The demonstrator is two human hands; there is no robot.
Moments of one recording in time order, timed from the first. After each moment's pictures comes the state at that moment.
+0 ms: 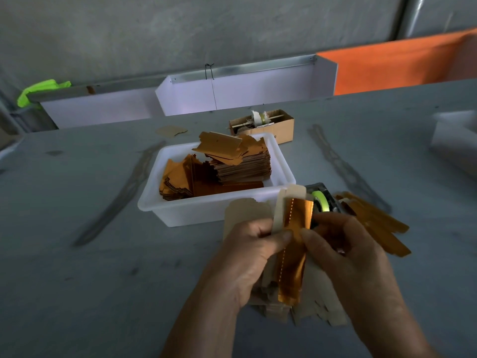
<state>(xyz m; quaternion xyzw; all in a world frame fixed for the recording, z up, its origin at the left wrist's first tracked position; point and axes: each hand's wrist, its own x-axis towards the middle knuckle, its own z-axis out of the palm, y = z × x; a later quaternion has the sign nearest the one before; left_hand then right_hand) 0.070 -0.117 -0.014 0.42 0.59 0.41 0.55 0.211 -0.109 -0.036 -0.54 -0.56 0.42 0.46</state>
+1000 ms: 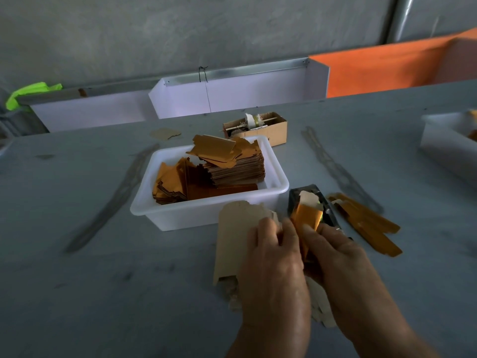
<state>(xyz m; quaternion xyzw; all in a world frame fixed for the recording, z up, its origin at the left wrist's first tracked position) 0.123 -0.135 -0.020 0.68 0.71 0.21 -0.01 0.207 -0.107 -0.031 -0.48 -0.43 0.61 0.46</state>
